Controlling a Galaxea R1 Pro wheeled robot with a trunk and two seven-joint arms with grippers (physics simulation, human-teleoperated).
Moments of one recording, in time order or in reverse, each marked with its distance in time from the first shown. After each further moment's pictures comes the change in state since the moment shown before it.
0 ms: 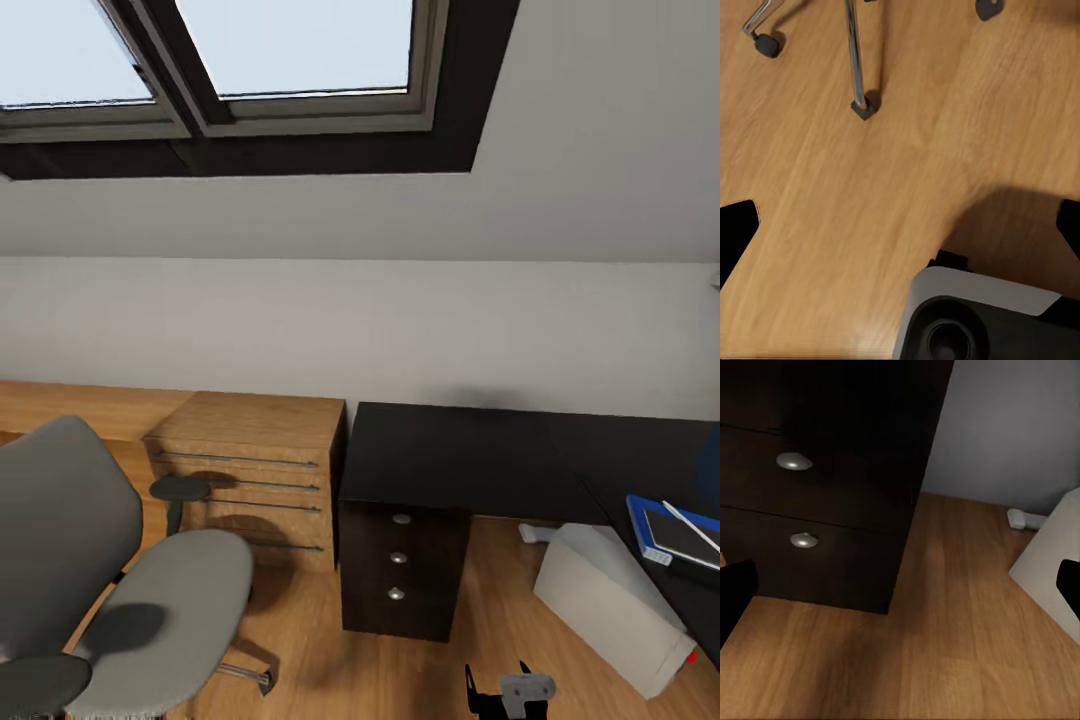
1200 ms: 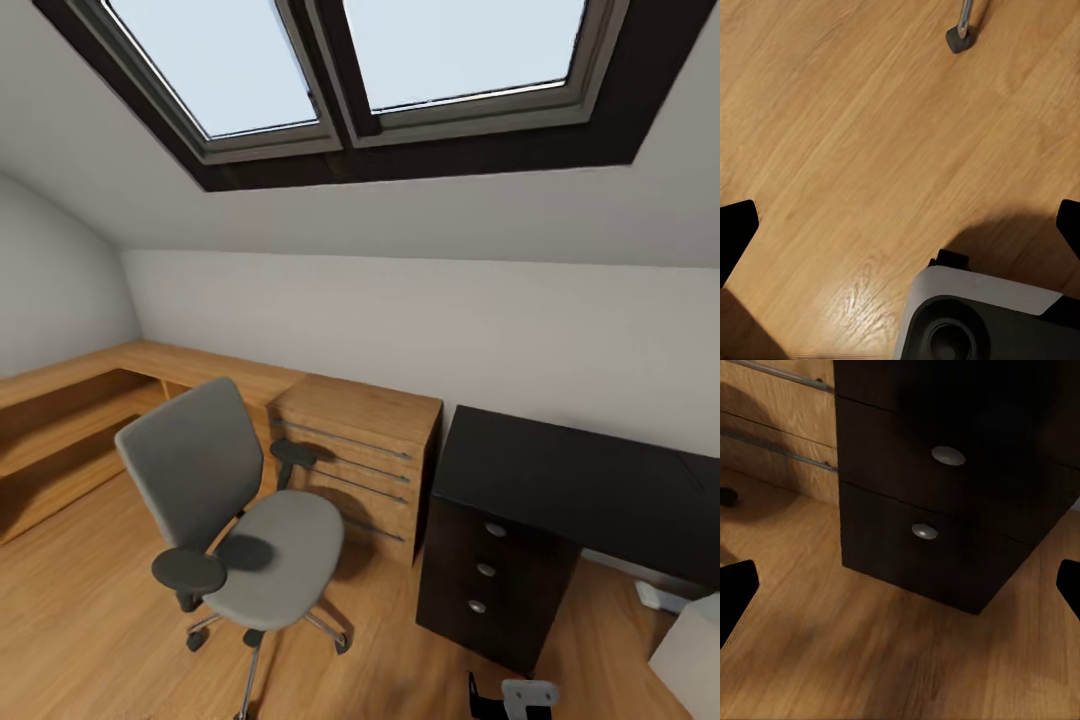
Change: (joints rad) left arm 0.000 0.001 0.000 0.001 0.002 0.000 -0.001; right arm 0.000 0.007 0.003 -0.009 -0.090 0.088 0.002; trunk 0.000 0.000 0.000
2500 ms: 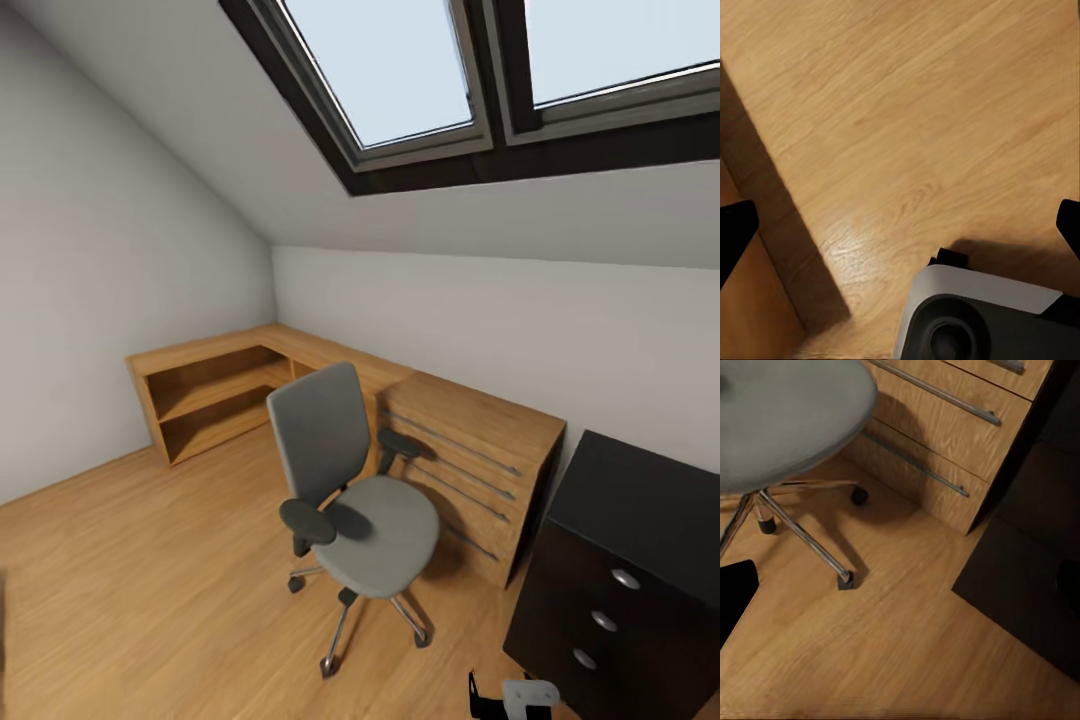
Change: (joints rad) left arm 0.000 0.000 0.000 0.000 0.000 0.003 0.000; right arm 0.000 0.000 0.000 0.000 0.000 0.000 0.000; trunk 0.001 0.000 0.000
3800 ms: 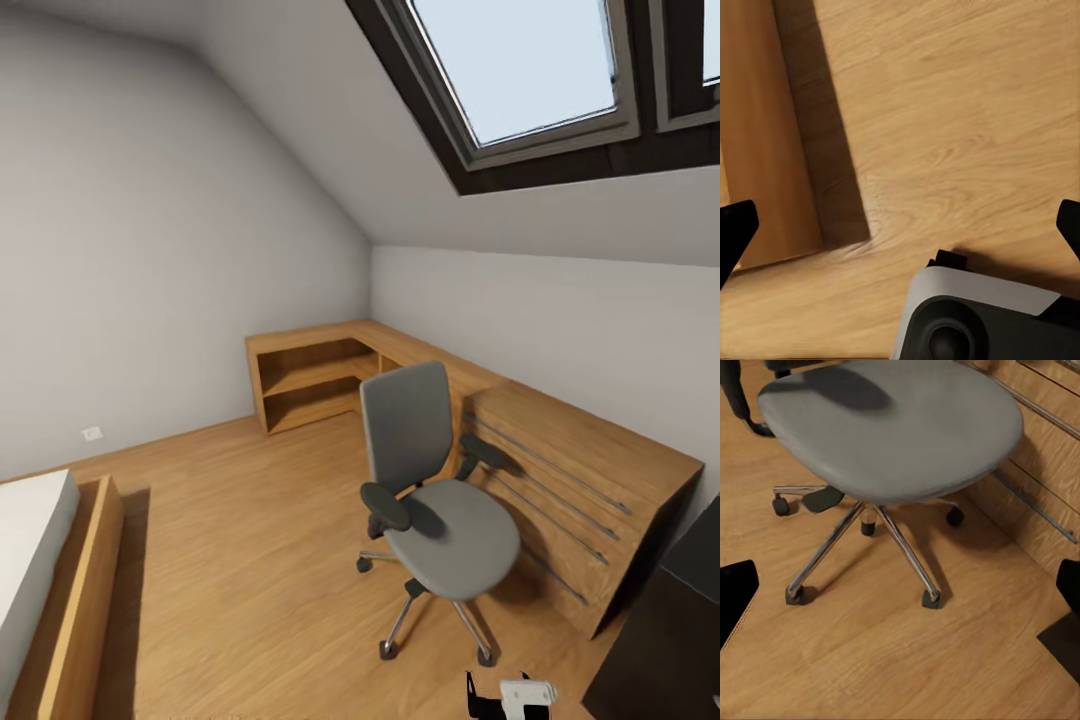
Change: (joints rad) left arm 0.000 -0.001 -0.001 0.000 -0.003 -0.007 -0.001; right arm 0.000 0.003 0.001 -0.001 0.001 -0.005 0.005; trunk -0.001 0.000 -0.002
